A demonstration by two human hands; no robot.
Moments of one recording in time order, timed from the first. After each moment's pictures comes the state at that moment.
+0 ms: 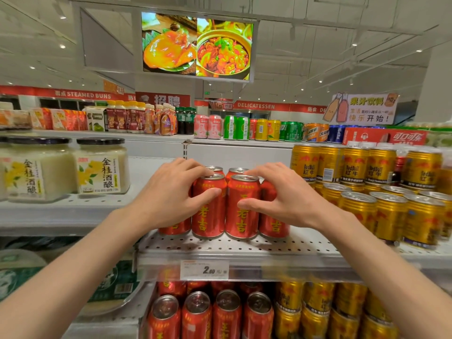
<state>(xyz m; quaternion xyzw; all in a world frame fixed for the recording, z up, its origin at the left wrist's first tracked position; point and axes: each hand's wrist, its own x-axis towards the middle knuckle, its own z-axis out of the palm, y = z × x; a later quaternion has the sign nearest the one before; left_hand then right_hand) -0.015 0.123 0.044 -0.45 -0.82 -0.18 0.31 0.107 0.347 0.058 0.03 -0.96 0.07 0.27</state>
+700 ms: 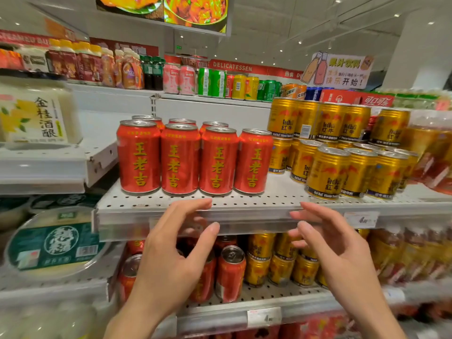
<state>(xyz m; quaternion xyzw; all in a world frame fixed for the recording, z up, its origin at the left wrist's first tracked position) 0.092 0.140 -0.087 -0.40 -0.68 -0.59 0.17 0.235 0.347 -0.078 -0.11 -0.76 0.50 0.41</state>
